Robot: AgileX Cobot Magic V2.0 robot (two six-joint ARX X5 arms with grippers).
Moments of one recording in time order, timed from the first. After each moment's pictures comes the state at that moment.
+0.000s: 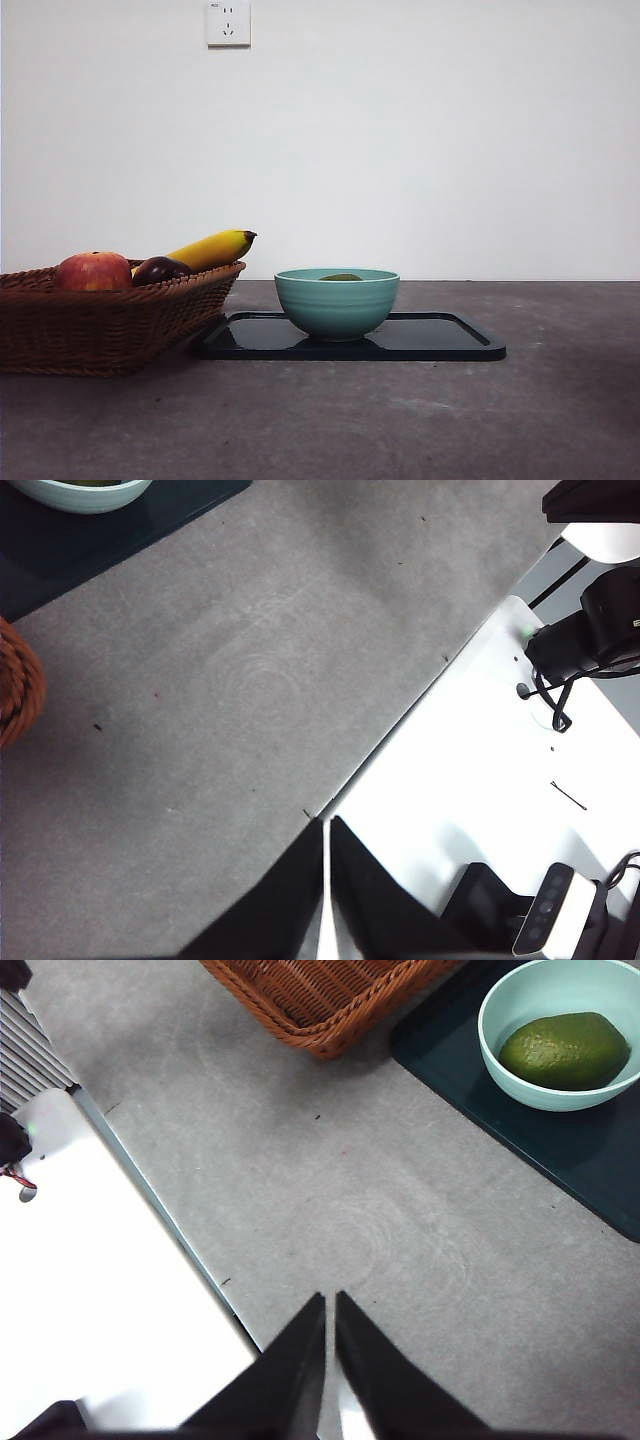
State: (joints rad) left arm -0.50 0.92 1.07 -1.11 0.55 0.04; right arm 0.81 0.84 0.96 -0.87 -0.21 0.15
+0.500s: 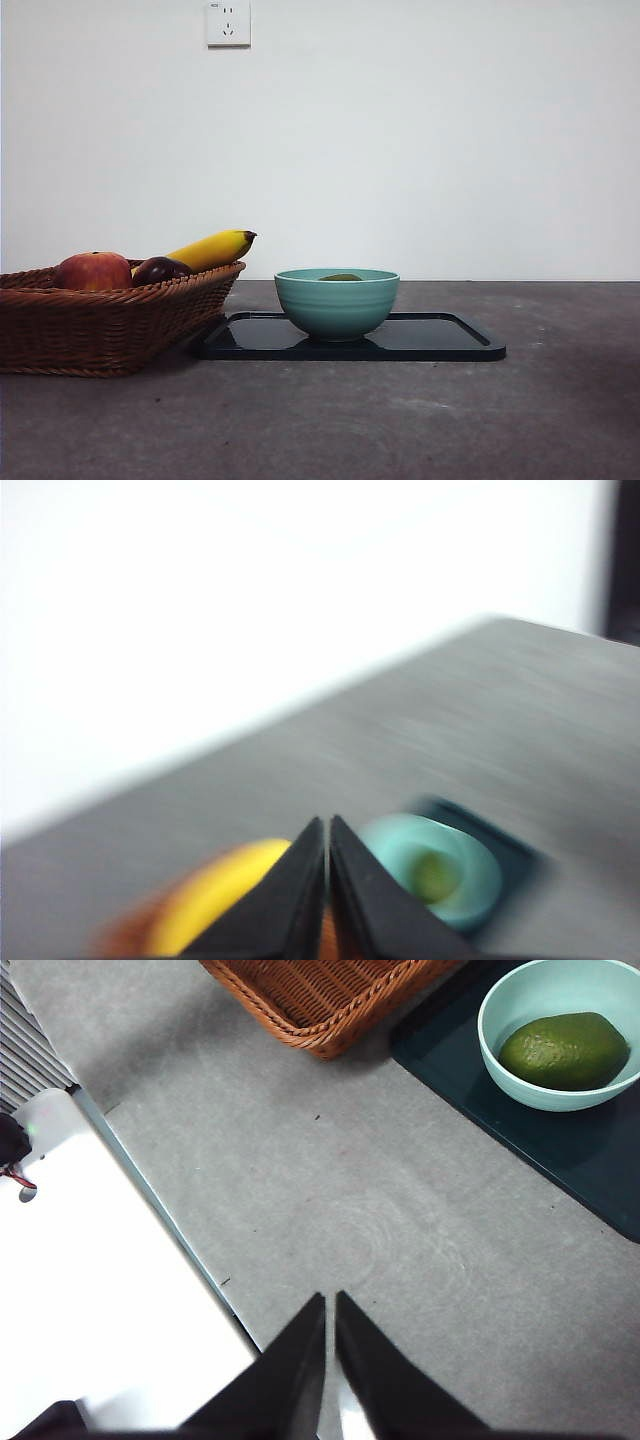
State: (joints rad) left arm -0.11 0.62 0.94 -0.43 0.49 0.22; right arm 0.81 0.84 0.96 -0.87 -0.21 0.15
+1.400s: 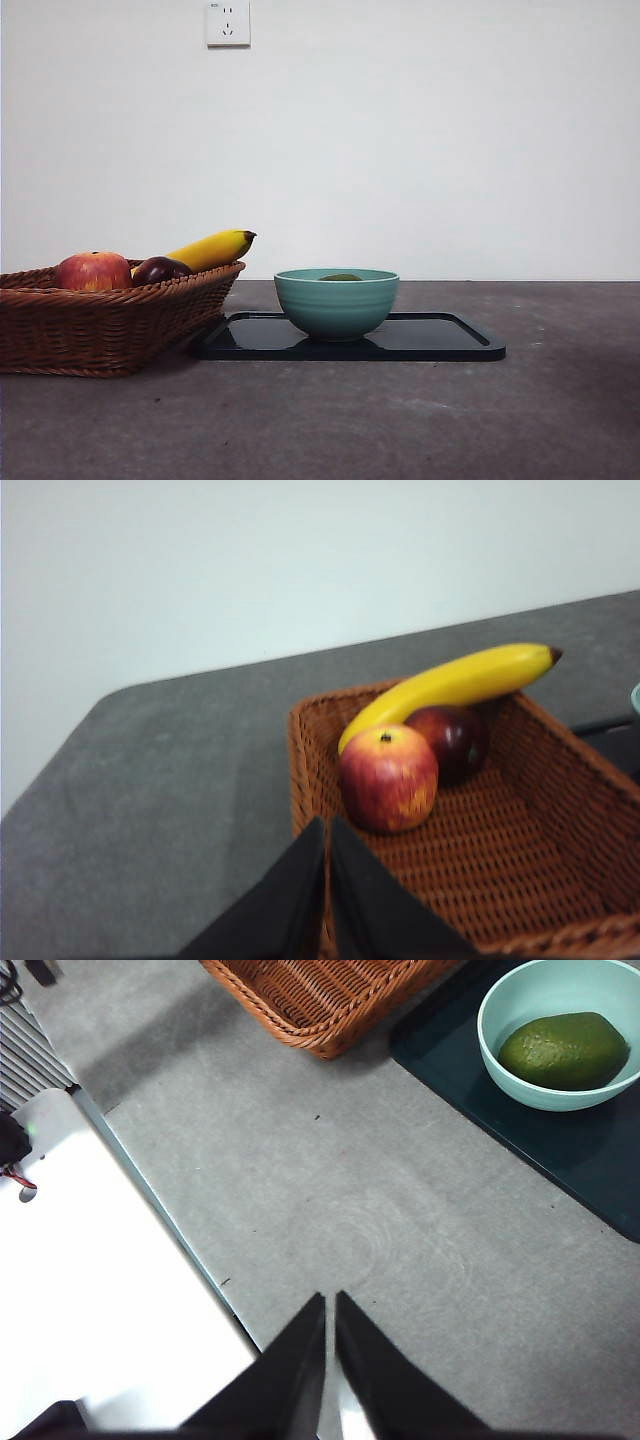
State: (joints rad) left arm 0.02 0.05 0.09 -0.10 0.13 0.17; right arm 0.81 0.84 0.96 -0.87 -0.21 0.15
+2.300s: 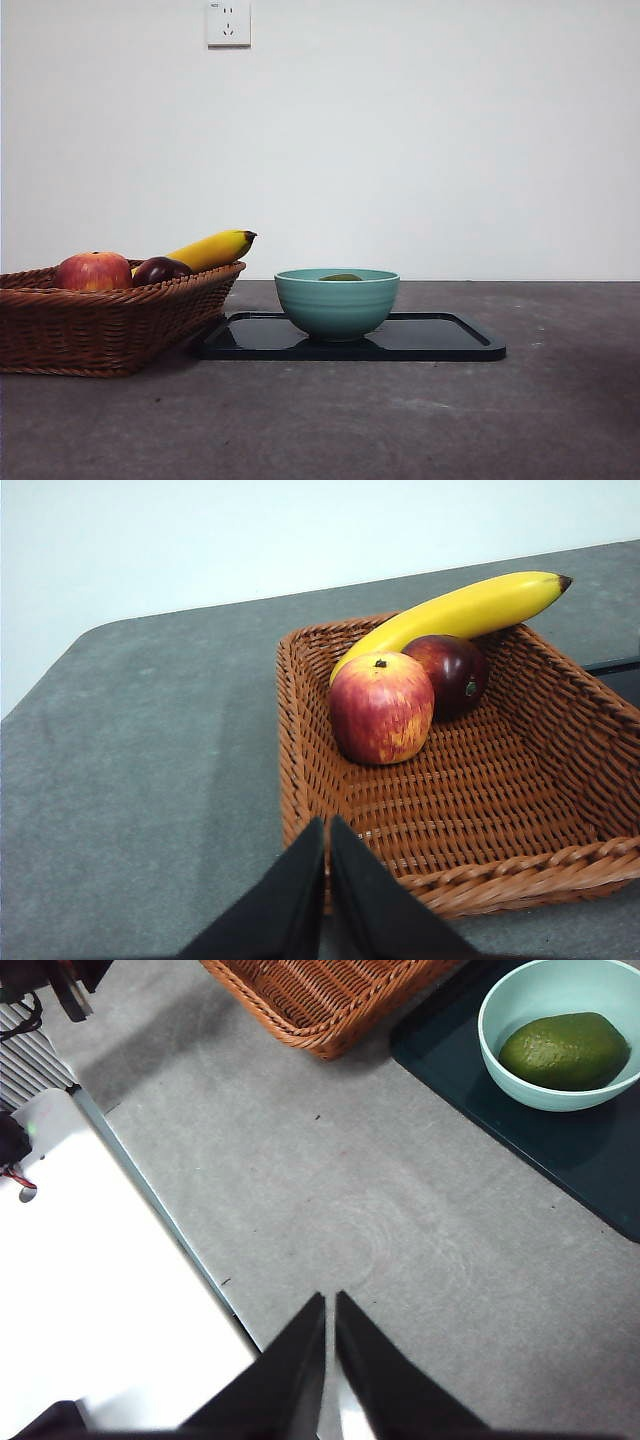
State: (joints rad) left arm 0.02 0.00 0.03 -0.17 0.13 0.15; right arm 0.81 0.84 0.96 -0.87 -0.21 0.15
